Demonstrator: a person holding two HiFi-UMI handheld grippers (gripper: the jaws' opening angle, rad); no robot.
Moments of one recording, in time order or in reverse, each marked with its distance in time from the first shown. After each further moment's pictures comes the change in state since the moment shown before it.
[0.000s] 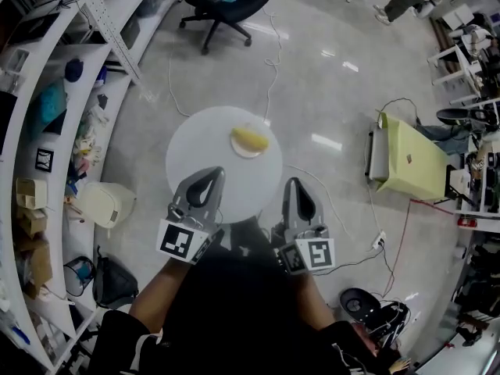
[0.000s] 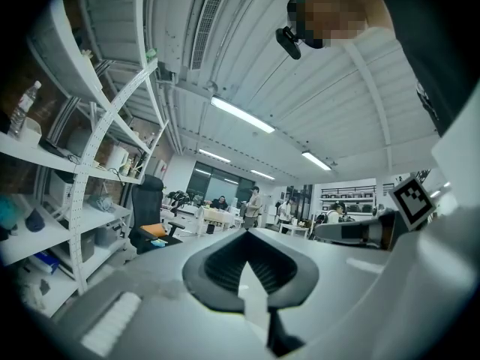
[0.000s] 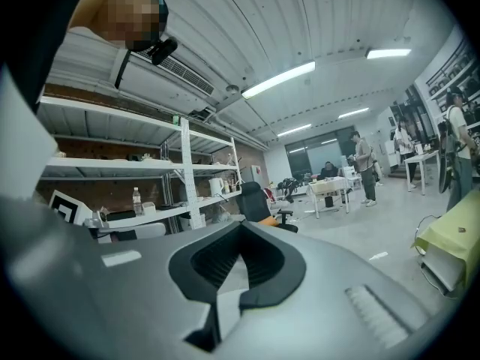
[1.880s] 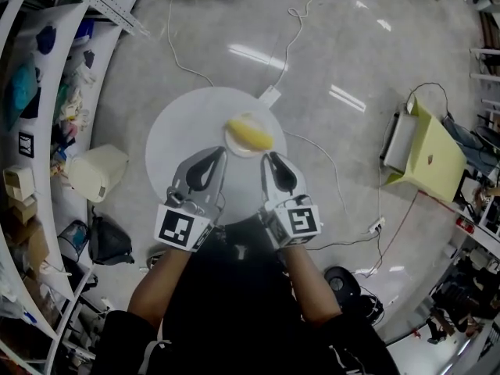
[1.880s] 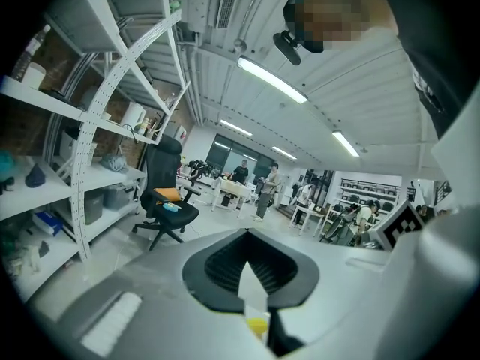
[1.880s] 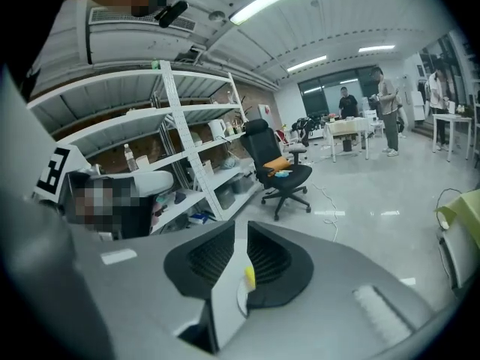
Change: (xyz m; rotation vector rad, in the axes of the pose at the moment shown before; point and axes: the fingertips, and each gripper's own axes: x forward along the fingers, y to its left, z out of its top) left arm 0.154 0.089 -0.121 -0.141 0.196 0.124; right arm 0.175 -0.089 -0.179 0.059 0.466 0.146
